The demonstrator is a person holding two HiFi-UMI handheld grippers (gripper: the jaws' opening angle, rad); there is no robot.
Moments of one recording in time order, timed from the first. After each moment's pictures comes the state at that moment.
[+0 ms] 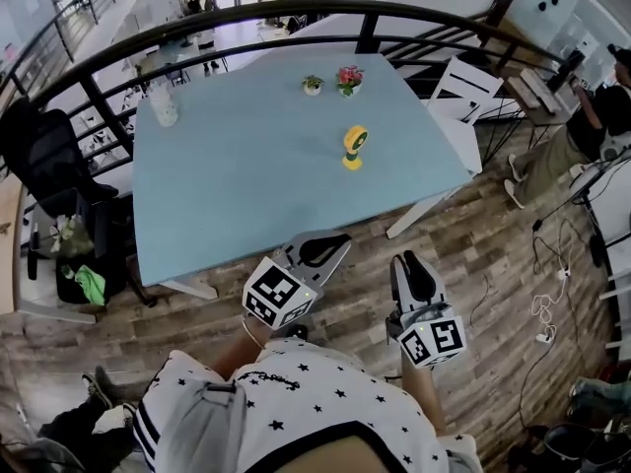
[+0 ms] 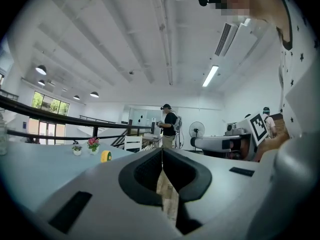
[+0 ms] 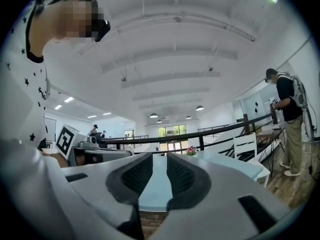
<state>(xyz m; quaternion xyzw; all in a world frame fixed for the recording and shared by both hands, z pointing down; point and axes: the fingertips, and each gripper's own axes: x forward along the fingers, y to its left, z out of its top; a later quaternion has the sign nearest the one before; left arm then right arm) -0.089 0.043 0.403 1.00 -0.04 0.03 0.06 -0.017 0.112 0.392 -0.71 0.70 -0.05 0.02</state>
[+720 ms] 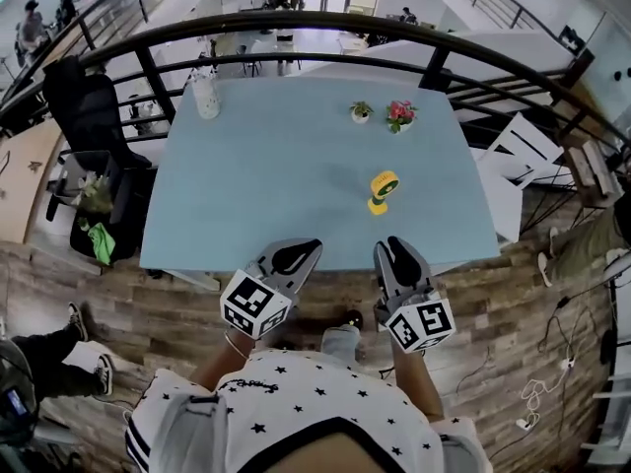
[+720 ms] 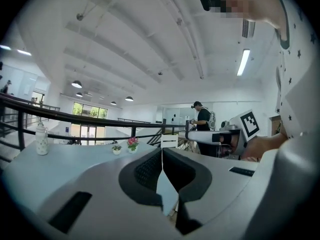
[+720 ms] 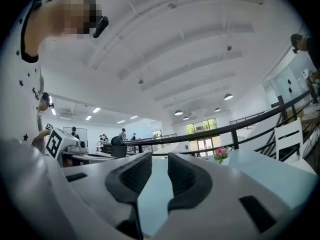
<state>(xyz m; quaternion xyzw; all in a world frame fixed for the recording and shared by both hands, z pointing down) -0.083 -0.058 0.419 0.96 -0.26 0.05 0.07 0.034 -0.044 0.401 -0.56 0.82 -0.07 0.04</state>
